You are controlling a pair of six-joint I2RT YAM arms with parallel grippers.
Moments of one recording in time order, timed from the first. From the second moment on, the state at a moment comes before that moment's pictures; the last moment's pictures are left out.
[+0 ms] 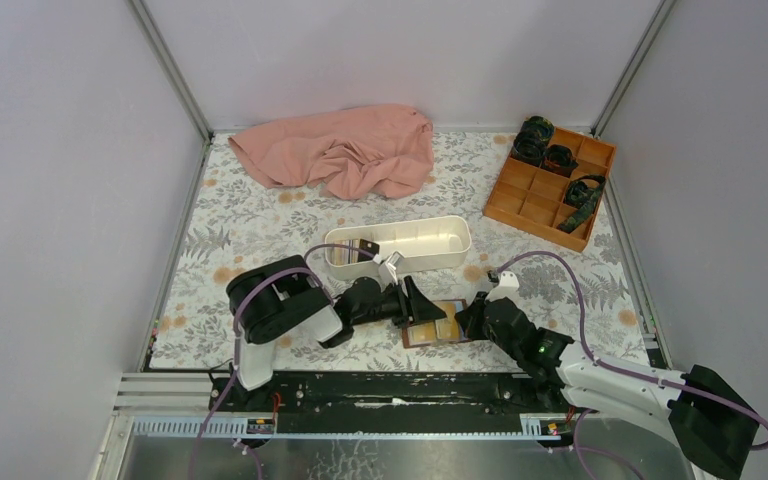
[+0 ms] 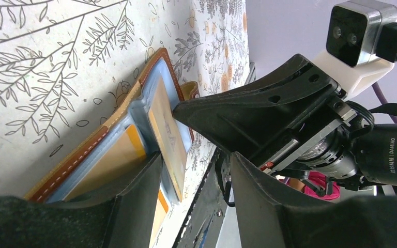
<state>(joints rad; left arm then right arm) -0.94 1.91 0.44 1.22 0.29 -1.26 0.89 0.79 0.07 0.09 0.28 0.80</state>
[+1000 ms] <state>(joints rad) -0.92 1.99 0.53 1.22 0.33 -1.21 0.88 0.79 0.07 0.10 0.28 0.82</state>
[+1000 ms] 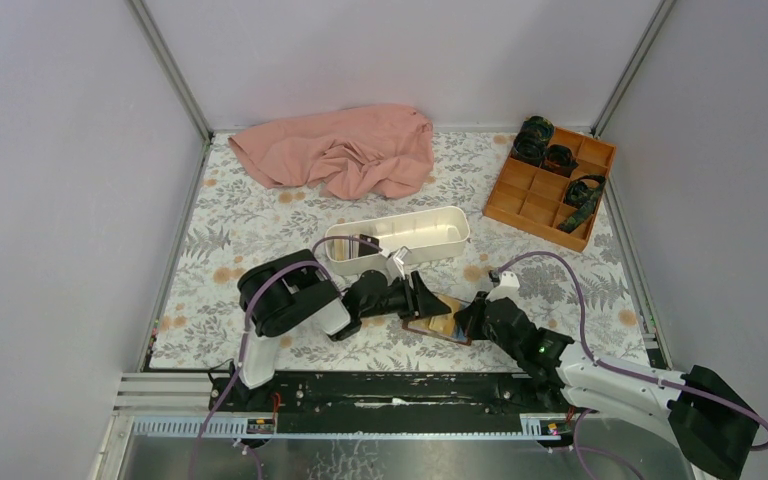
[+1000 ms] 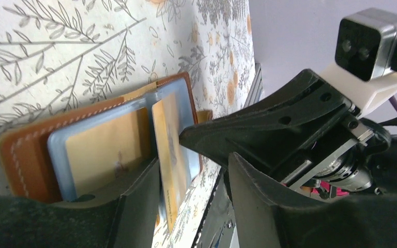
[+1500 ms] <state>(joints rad) -0.96 2.03 0.52 1.23 0.42 -1.22 0.88 0.79 0.09 0.07 0.30 0.81</state>
